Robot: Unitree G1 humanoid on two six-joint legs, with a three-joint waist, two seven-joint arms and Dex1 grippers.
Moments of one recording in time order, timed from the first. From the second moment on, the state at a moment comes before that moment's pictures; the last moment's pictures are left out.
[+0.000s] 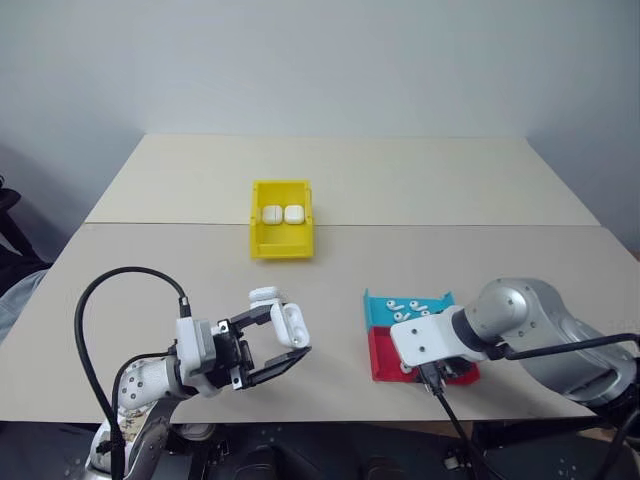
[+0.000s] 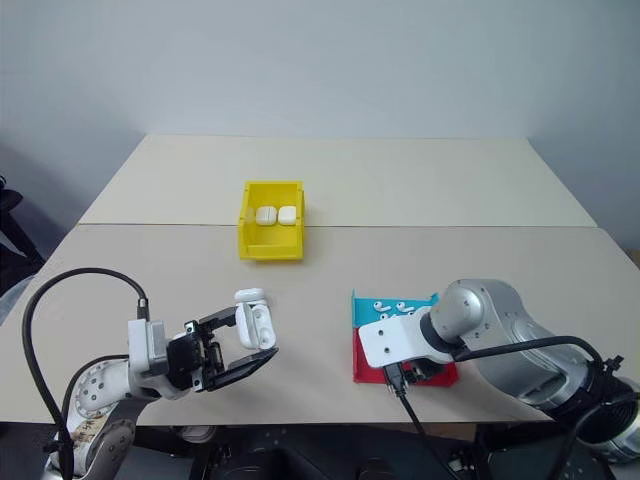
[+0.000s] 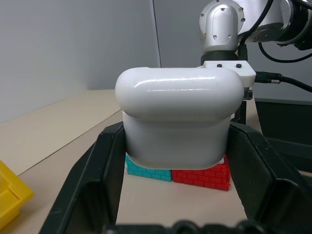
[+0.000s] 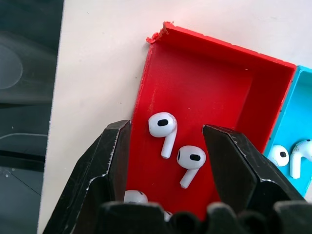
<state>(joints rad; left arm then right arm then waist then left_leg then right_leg) 0.07 0.49 0.02 -0.40 -0.54 -0.11 -1.02 -0.61 -1.05 0.57 -0.57 -0.12 0.64 1.35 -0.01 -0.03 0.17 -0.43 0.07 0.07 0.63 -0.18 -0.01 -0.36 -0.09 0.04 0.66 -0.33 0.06</state>
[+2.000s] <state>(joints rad) 0.10 0.51 0.02 -0.46 -0.54 -0.06 -0.96 -0.56 -0.95 0.49 -0.53 -0.20 0.61 1.40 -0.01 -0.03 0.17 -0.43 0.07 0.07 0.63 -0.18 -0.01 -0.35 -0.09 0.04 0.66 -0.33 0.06</state>
